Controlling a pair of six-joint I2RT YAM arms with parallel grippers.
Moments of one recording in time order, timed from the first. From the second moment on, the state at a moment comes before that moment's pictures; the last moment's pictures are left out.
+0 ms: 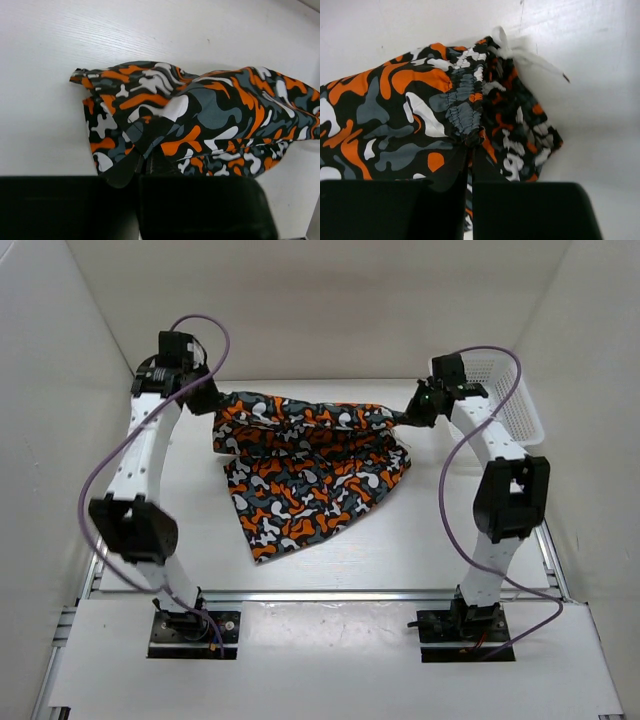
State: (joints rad) left arm -0.06 1.79 1.96 -0.97 0.06 -0.44; right arm 0.15 1.95 1.74 -0.64 -0.20 0.53
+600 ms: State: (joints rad) left arm -0.31 1.04 1.02 -0.94 0.09 -0.59; right arm 0.12 1.44 1.14 -0.64 -0.06 0.51
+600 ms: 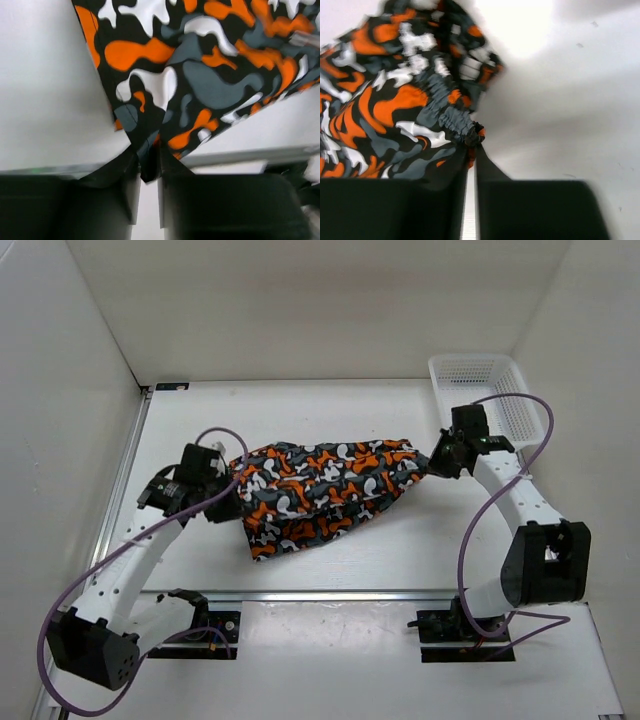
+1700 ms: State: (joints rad) left arm -0.33 1.79 1.25 -0.78 -0.01 -0.63; right arm 0.24 1.96 1.36 -0.63 -0.06 0.47
